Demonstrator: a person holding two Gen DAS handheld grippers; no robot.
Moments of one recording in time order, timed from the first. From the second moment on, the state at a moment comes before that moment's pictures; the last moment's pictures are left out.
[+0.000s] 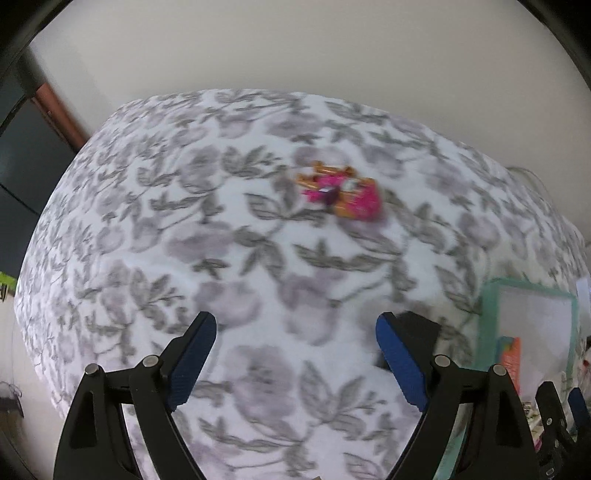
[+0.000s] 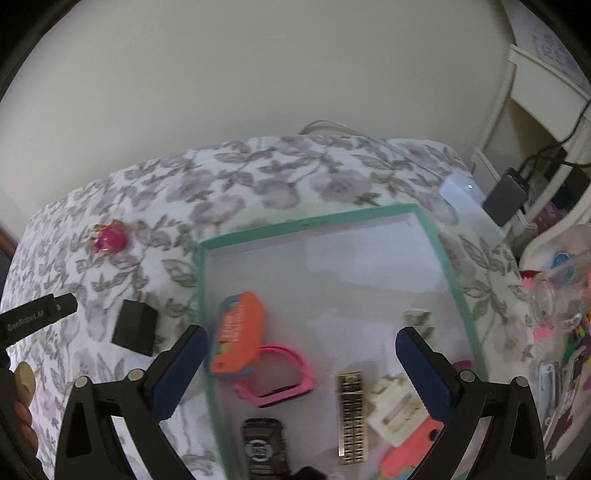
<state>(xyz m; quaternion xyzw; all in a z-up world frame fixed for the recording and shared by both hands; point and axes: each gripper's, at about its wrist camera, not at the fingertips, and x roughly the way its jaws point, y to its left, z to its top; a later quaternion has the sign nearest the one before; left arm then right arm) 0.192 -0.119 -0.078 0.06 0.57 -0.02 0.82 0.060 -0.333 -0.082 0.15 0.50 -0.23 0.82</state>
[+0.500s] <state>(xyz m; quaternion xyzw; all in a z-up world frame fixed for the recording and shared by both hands) 0.205 -0.049 -0.068 0.03 0.56 0.03 0.82 0.095 -0.261 -0.070 0.14 0.48 -0.17 0.85</state>
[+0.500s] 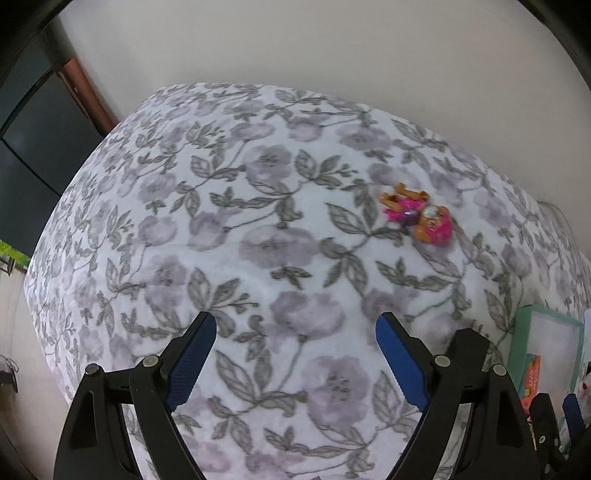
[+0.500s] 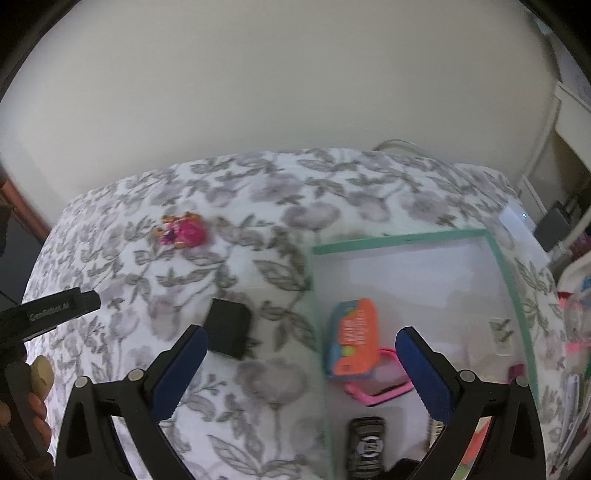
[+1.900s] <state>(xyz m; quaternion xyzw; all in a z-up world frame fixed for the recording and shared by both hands) 0.239 -0.032 -0.127 0.02 0.60 0.01 0.80 0.153 -0.218 -0.156 0.15 0.52 -0.13 0.83</state>
